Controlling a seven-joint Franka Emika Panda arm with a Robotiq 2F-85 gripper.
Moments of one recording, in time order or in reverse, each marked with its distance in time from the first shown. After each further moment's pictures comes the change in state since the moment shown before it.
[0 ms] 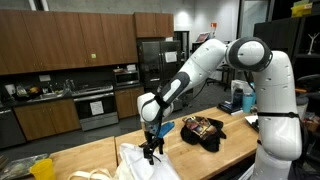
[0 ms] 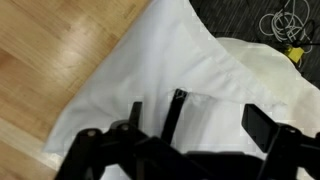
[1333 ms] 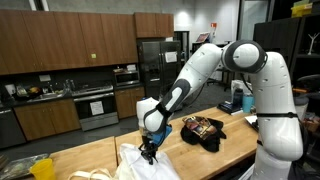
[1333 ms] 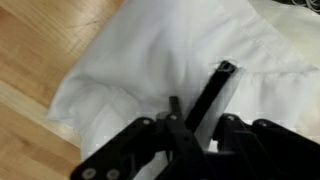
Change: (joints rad) arm 0.031 0.043 -0.007 -0.024 -0.135 0.201 0.090
